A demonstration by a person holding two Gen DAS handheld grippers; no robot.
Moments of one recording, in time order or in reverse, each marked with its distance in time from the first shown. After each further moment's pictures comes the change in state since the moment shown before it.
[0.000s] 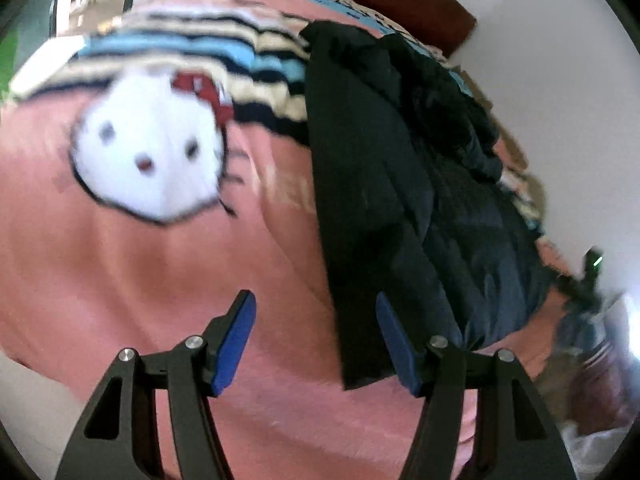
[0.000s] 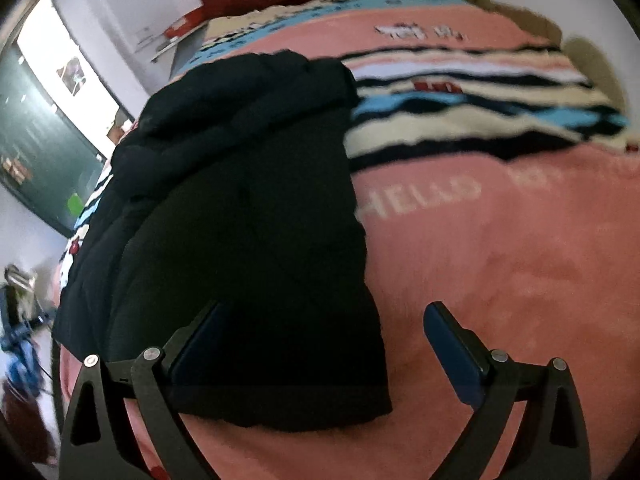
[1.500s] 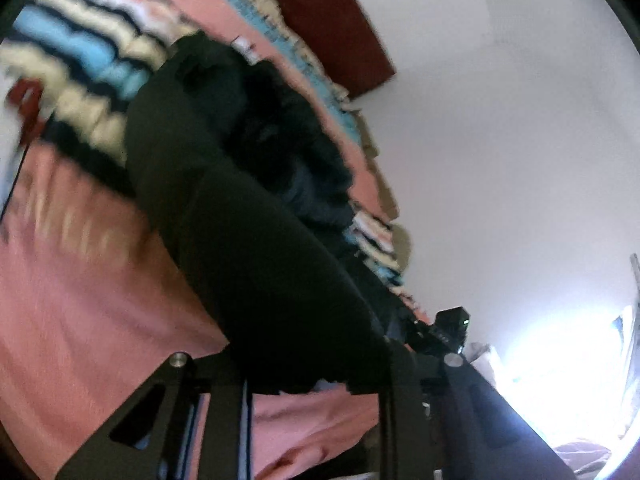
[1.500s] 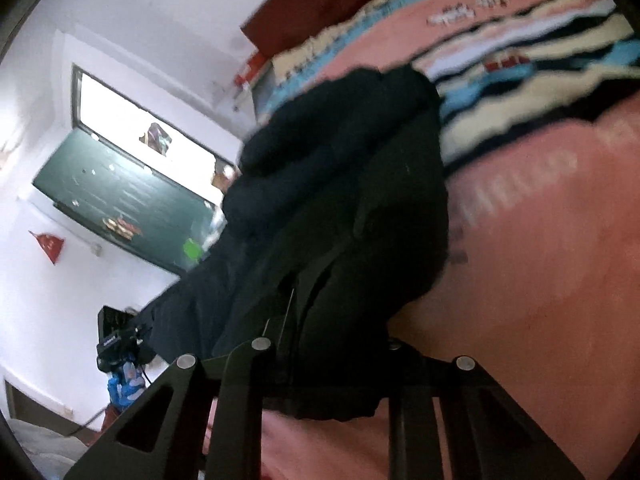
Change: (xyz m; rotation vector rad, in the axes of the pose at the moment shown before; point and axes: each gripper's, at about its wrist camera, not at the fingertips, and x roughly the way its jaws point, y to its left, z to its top) left arm -0.001 -0.123 0.038 -0.113 -0.113 -0.507; right arm 0.000 0.022 0.044 0.128 -0.125 0.502
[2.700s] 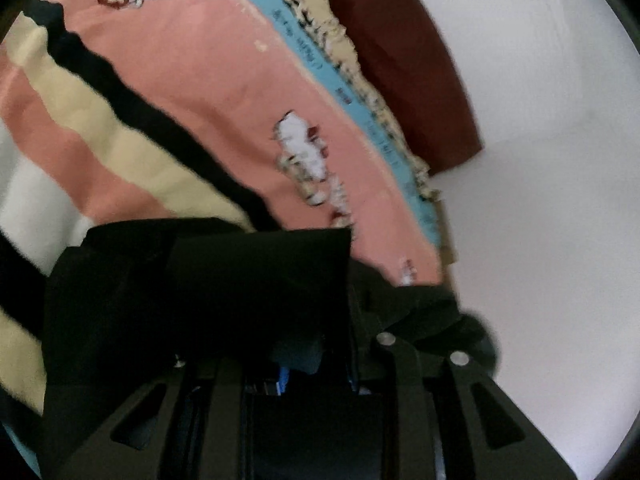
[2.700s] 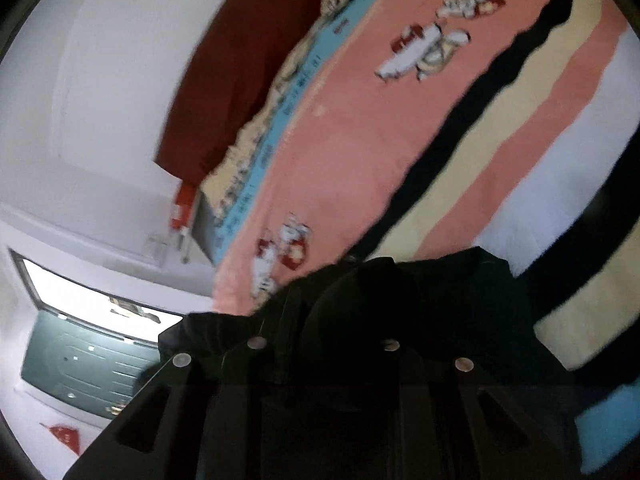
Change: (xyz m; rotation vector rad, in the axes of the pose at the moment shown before) left arm 0.225 0.121 0.368 -0.172 -0.132 0.245; right arm 0.227 -0.083 0.275 0.417 -0.200 -0.094
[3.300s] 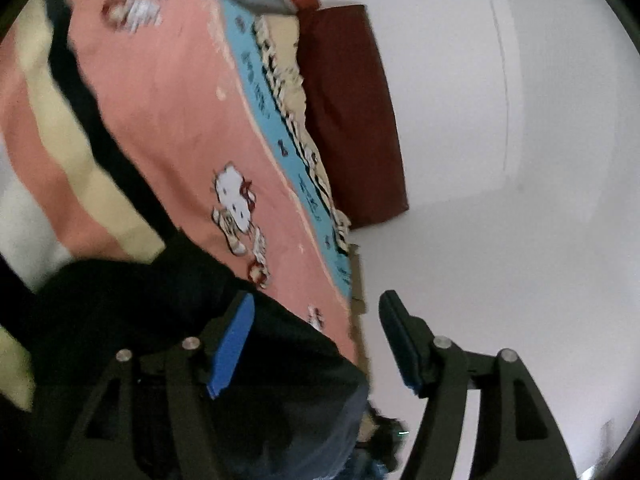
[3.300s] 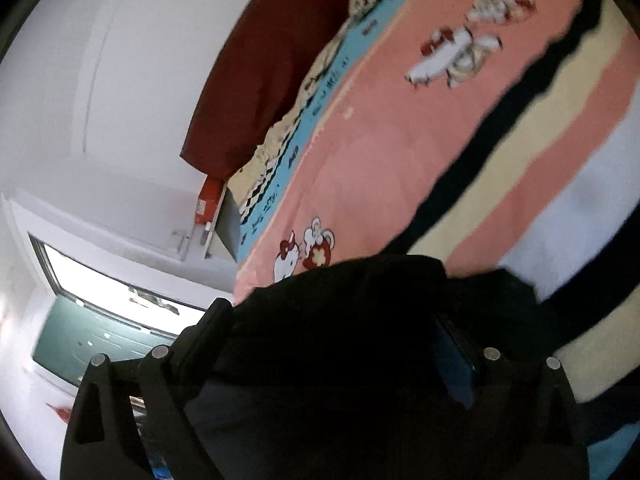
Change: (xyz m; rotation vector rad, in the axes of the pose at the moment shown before) left arm -0.101 -0.006 0.009 -0.103 -0.170 -0.298; right arm -0.026 0.025 0.003 -0.099 -0.052 0.085
